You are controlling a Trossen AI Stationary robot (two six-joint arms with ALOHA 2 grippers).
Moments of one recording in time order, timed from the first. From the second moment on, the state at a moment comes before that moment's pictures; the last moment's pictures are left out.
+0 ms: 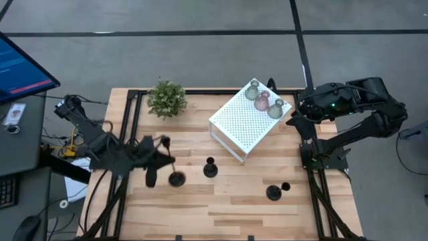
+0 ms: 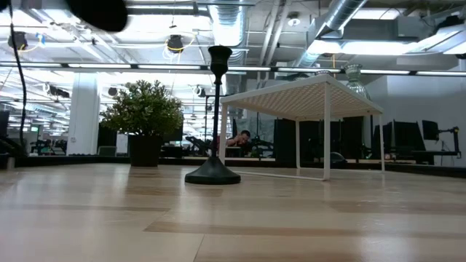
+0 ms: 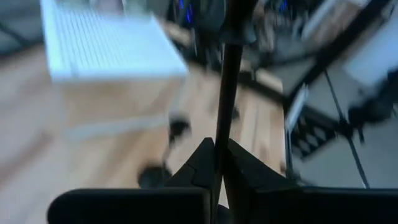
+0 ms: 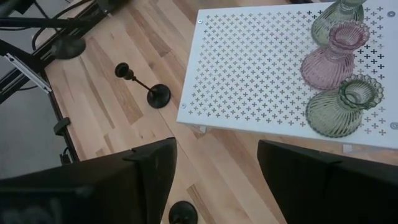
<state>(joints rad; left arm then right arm) -0.74 0.93 0.97 -0.51 -0.79 -0.72 0.06 1.14 1.81 -1.57 0.19 0.67</state>
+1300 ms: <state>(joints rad) 0.16 1.44 1.35 -0.13 -0.23 0.00 0.07 1.14 1.81 -1.57 0.22 0.67</state>
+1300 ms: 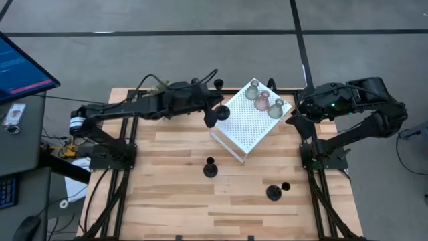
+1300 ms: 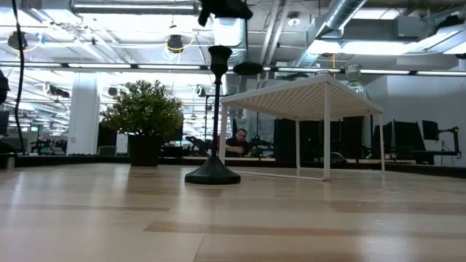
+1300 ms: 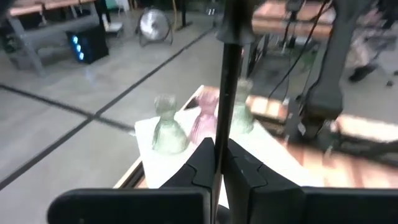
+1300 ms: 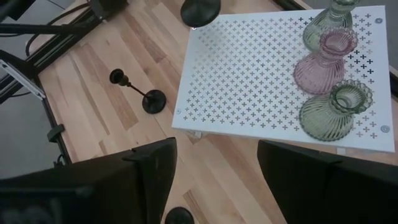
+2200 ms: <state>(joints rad) 0.17 1.54 1.35 -0.10 -0.21 0.02 0.06 1.14 1.81 -1.56 0.24 0.67</state>
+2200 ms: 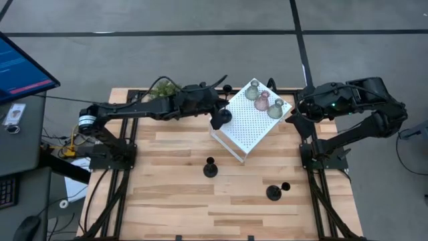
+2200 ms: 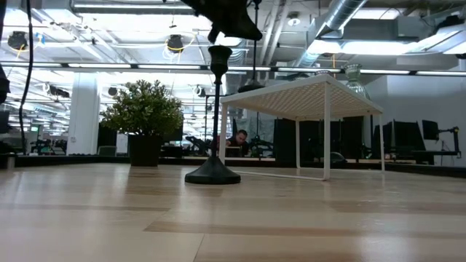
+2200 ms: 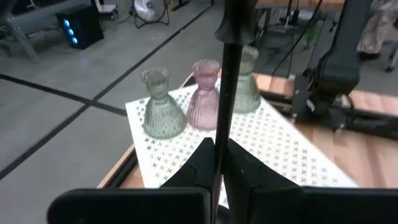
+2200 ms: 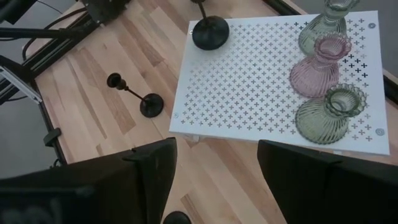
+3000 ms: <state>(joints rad) 0.17 1.58 1.35 -0.08 -0.19 0.05 0.07 1.14 1.81 -1.56 0.24 0.67</state>
